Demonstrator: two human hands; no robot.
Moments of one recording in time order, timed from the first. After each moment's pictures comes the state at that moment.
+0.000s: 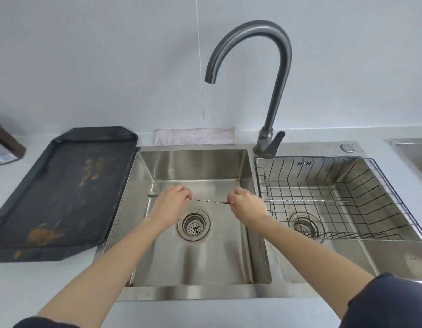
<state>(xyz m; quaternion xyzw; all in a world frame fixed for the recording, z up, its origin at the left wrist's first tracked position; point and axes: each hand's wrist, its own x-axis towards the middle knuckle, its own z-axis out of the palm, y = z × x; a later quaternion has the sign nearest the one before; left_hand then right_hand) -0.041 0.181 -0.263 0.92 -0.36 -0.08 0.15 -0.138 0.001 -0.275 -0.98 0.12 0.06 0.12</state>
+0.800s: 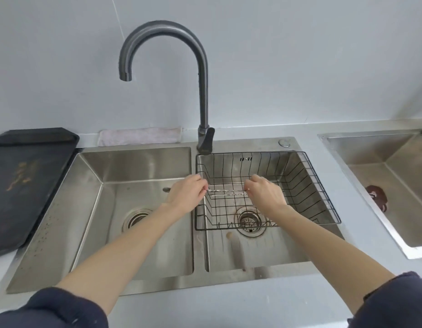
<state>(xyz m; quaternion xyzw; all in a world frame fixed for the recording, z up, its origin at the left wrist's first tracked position) -0.137 0.009 -0.240 0.89 -0.44 -0.07 0.12 -0.249 -0.163 -0.254 -0.98 0.19 0.01 0.05</state>
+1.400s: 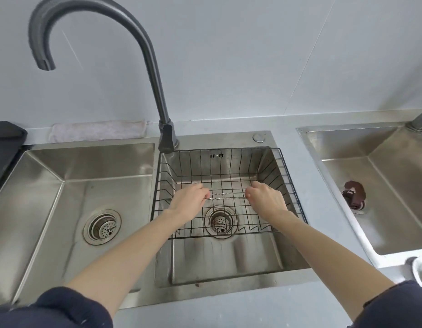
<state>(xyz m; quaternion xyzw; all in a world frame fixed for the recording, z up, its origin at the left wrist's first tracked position) -0.170 -0.095 -0.280 0.88 -0.45 -0.15 0.08 -0.287 -0.264 -0.288 -0.97 0.22 0.08 0.06</state>
